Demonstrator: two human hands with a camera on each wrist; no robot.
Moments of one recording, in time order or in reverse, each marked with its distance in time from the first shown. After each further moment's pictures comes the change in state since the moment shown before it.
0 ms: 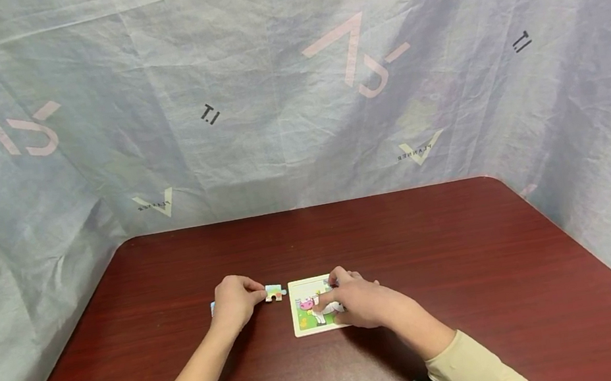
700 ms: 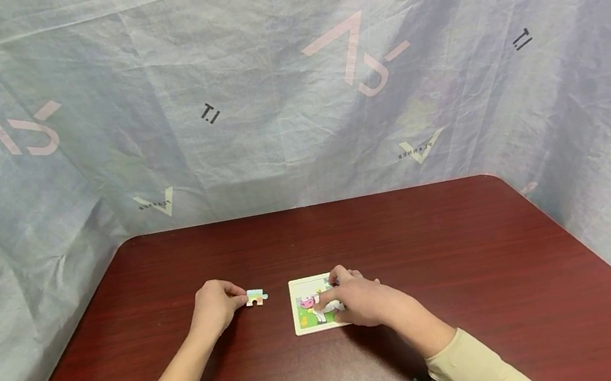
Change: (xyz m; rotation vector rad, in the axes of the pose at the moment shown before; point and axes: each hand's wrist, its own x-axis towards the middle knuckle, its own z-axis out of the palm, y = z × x) left_hand -0.001 -0.023 -0.025 0.031 -0.039 -0.041; right_hand -0.001 0.000 -0.001 0.021 -0.001 -0.004
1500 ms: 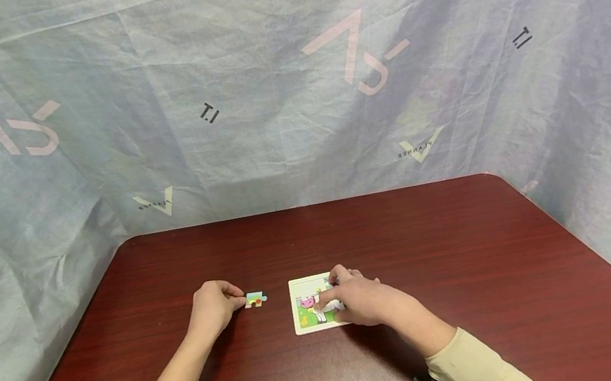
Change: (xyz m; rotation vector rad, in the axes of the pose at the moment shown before) left_hand -0.002 -0.001 -0.003 -0.004 0.004 0.007; right_hand 0.002 0.000 0.002 -0.024 0.003 0.027
